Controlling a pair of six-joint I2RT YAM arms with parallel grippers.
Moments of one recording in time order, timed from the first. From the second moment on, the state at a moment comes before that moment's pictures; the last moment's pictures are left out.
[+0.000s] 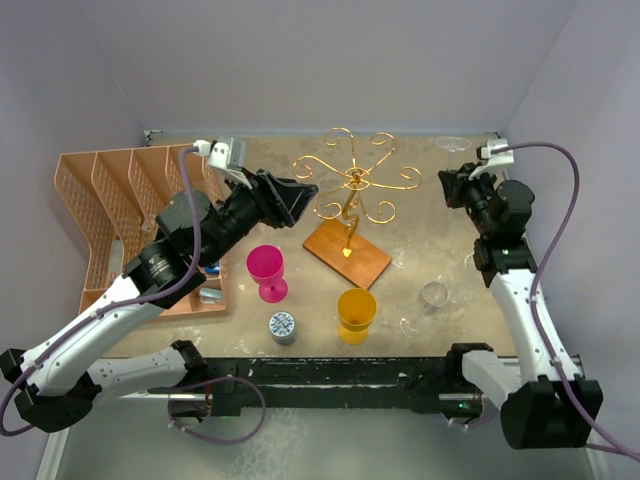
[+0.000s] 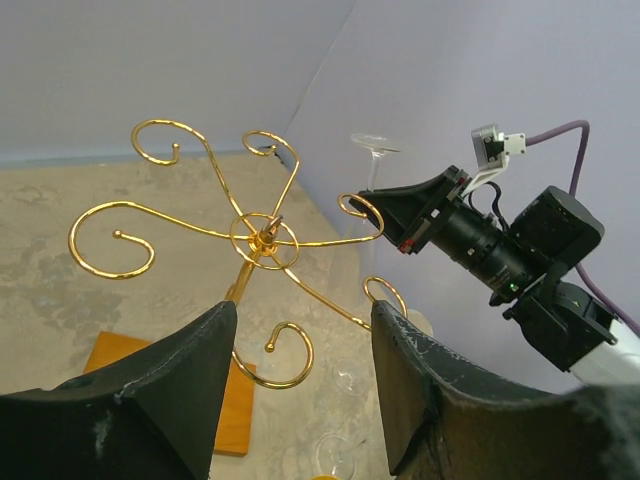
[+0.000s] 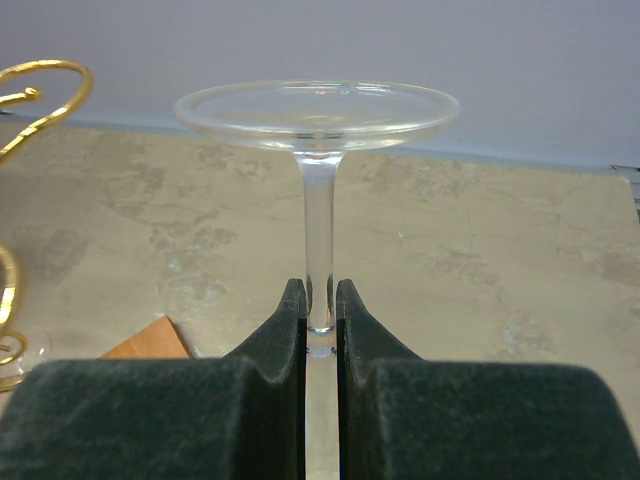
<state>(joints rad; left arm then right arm) -0.87 0.98 1.23 -0.15 -0.18 -0.49 0.05 0.96 0.84 0.07 -0.18 0.09</state>
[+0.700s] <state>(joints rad) -0.87 0.97 1.23 -0.21 -0.19 -0.49 -0.03 1.10 0.79 0.37 -0.75 0.02</state>
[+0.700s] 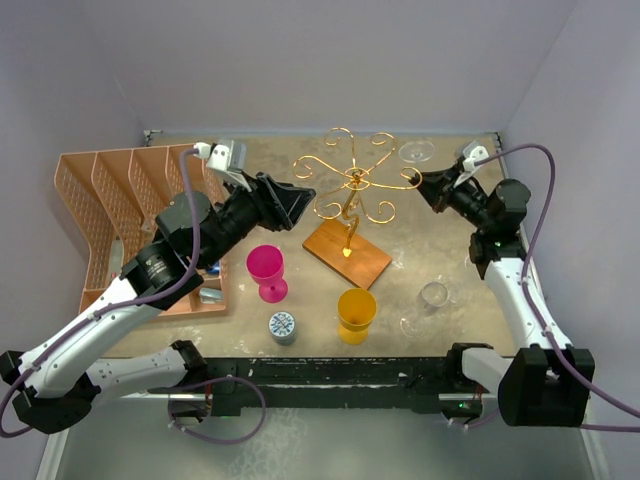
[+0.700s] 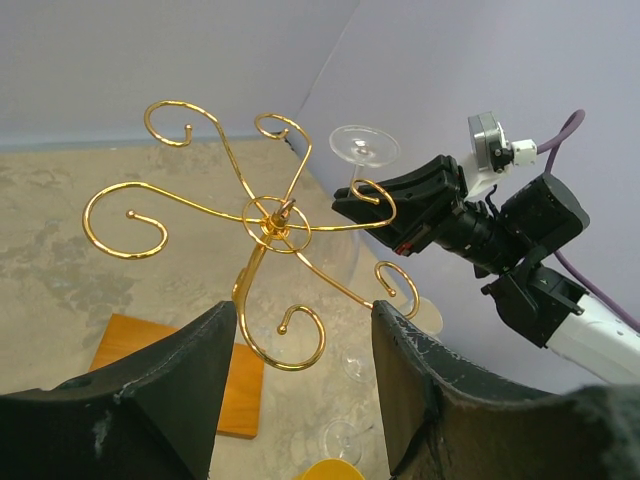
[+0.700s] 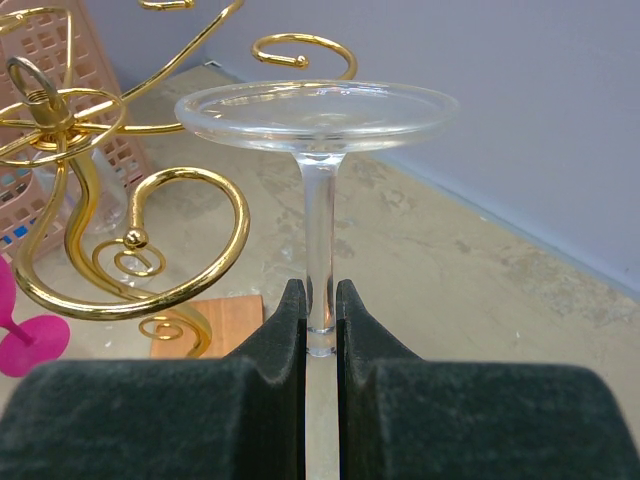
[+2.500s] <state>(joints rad) -0.87 0.99 1.24 -0.22 -0.20 -0.51 -0.03 1.05 0.70 0.61 -1.03 0.15</state>
